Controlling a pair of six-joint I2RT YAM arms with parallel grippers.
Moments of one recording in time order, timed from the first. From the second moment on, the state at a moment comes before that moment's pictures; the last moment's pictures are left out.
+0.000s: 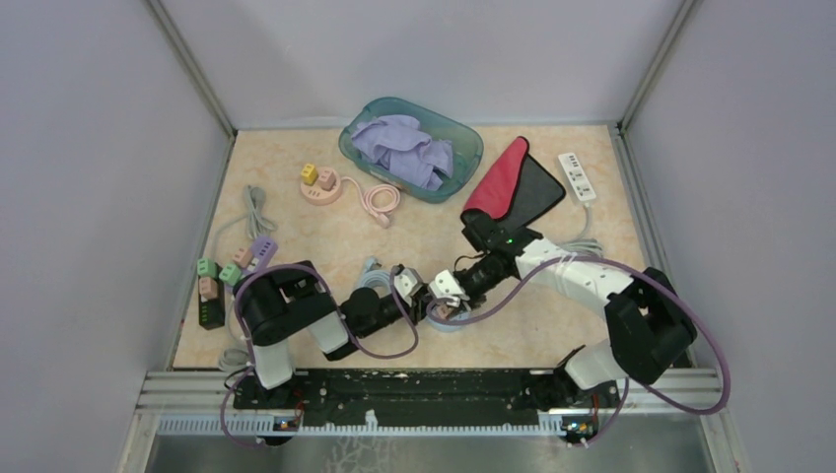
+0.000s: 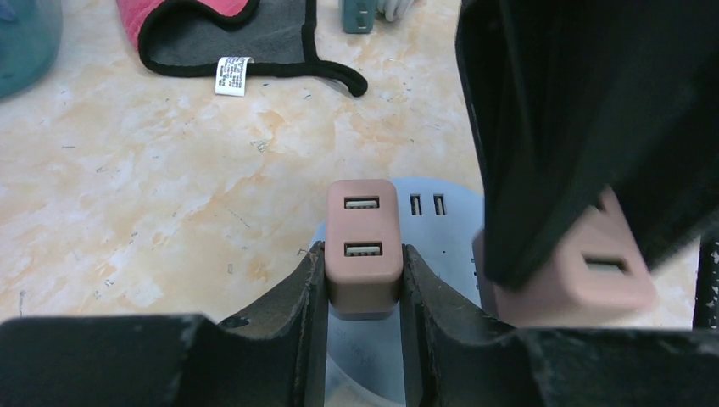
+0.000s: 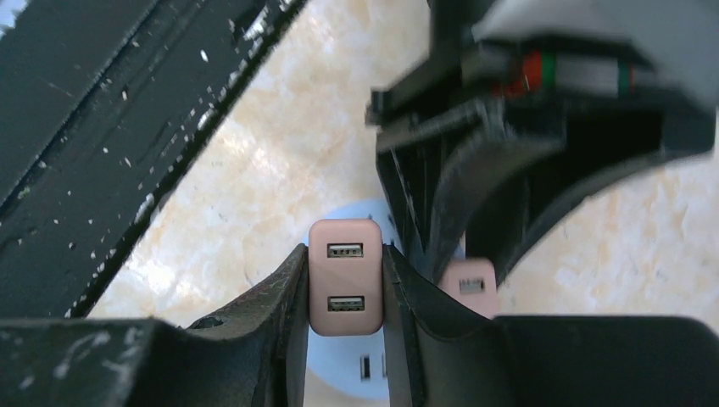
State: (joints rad) left arm -1.03 1.86 0.27 1.51 -0.02 -0.09; right arm 0.65 1.43 0.89 -0.74 -0.89 -1.41
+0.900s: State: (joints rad) left arm -1.02 1.82 0.30 1.42 -0.02 -0.11; right arm 0.42 1.38 1.06 -1.01 -0.87 -1.48
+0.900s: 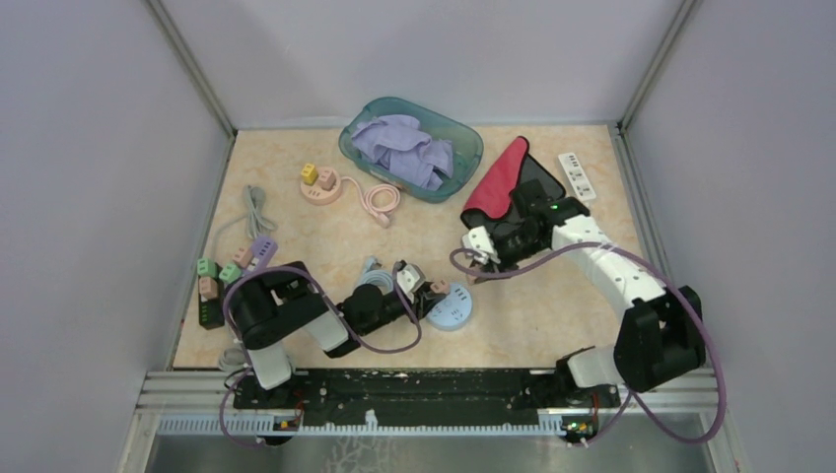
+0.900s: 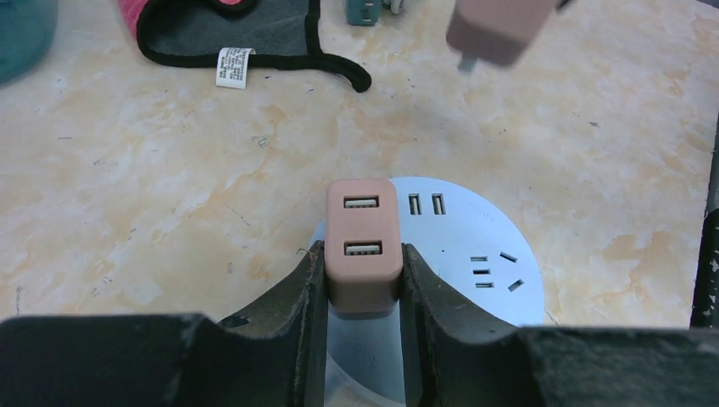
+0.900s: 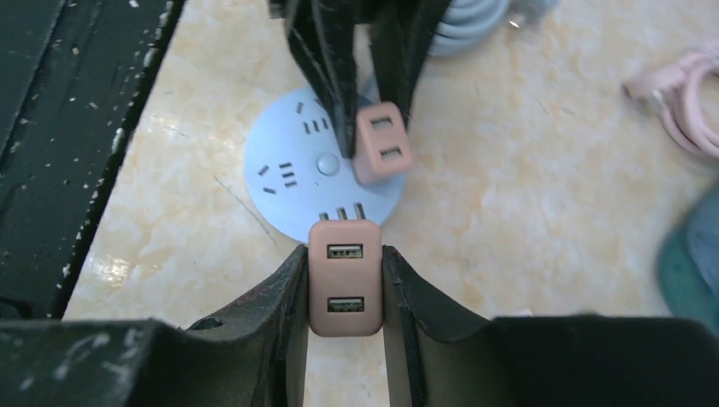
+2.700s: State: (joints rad) left arm -1.02 1.76 0.32 1.31 -0.01 -0.16; right arm -0.03 1.53 0.85 -0.03 -0.27 -0.14
